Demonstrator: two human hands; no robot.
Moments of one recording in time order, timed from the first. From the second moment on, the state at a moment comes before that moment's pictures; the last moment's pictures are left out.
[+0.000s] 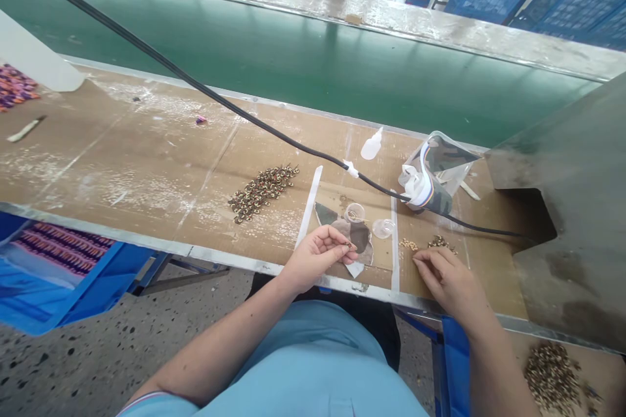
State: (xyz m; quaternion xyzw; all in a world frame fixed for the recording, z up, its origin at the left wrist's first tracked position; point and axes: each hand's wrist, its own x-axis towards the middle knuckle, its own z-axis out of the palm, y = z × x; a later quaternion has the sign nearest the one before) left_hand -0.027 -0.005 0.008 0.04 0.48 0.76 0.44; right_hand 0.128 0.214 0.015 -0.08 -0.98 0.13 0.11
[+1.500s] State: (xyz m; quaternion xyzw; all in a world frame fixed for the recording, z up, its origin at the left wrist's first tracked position) left_hand -0.008 0.007 0.003 -0.05 0.45 0.80 0.41; right_hand 0.079 0.129 0.001 -0.03 -0.94 0.18 0.29
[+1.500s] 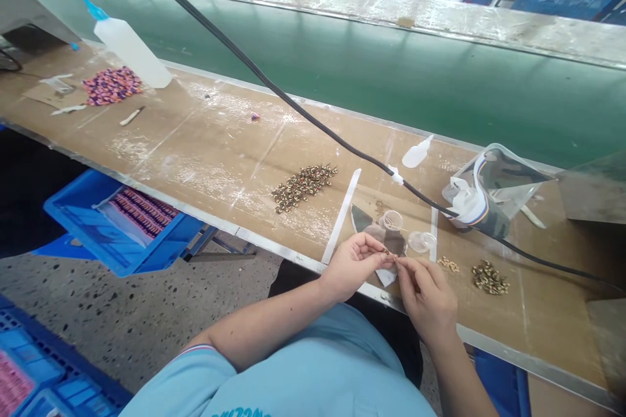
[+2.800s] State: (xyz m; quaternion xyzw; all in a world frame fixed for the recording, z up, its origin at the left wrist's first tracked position) left_hand -0.004 0.006 -0.003 0.00 0.47 0.79 0.39; right_hand 0.082 0.132 -0.001 -0.01 -0.94 0.18 0.28
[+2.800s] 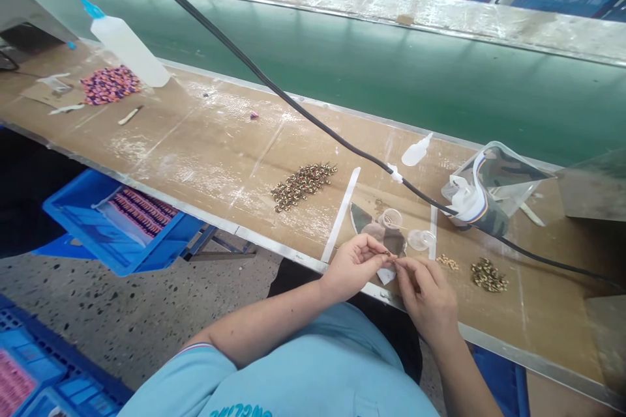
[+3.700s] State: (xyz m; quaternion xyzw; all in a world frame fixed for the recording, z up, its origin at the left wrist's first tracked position) left_hand -0.012 0.003 0.001 -0.01 0.45 0.76 0.47; right_hand 0.077 0.129 0.005 -0.05 -0.92 0.26 0.27
